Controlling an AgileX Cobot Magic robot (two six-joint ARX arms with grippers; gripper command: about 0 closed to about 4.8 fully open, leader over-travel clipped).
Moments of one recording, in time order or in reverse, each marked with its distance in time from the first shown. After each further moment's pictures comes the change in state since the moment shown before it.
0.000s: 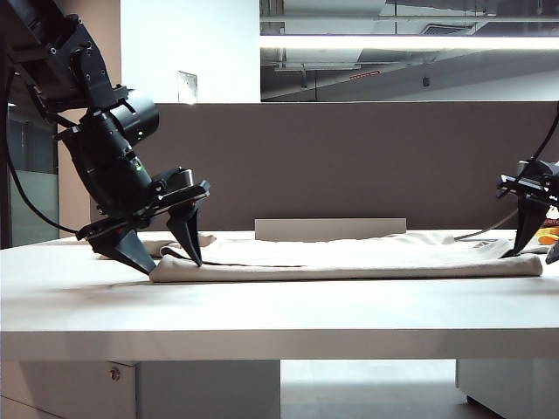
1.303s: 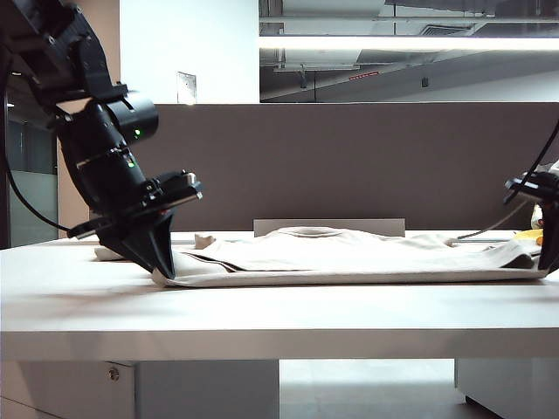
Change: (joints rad) left arm -0.009 -0.044 -0.023 -0.142 0.010 0.116; right arm -0.014 -0.023 0.002 -0.214 -0.043 -0.074
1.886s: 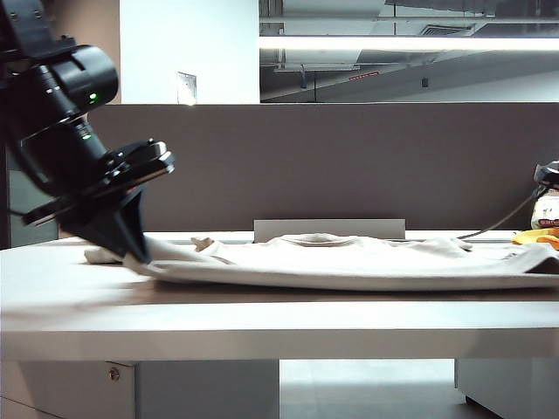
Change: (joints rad) left arm 0.000 -0.277 -0.325 0.174 -0.004 -0.063; right arm -0.013 -0.262 -0.343 0.092 -0.010 -0.015
